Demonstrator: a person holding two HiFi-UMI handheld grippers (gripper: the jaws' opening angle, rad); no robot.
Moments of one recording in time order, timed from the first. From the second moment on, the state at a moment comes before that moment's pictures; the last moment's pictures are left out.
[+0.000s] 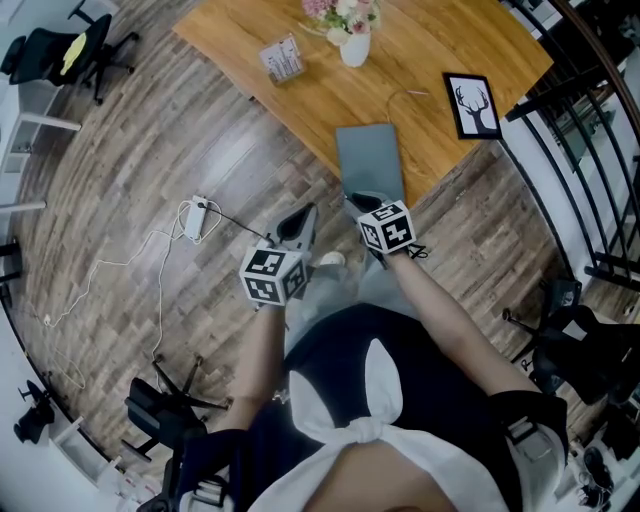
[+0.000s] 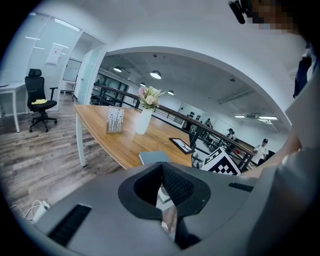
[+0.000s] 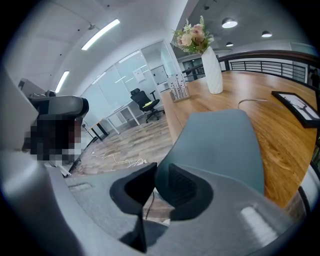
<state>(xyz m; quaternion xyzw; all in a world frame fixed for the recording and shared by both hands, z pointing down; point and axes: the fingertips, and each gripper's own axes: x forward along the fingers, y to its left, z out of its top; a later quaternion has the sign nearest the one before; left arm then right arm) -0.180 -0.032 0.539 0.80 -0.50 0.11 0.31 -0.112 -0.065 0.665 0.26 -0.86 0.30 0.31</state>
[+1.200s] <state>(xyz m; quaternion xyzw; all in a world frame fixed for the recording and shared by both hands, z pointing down) -0.153 -0.059 0.498 0.82 -0.50 0.08 0.27 -0.094 -0.084 0.532 0.26 -0.93 0.20 0.17</state>
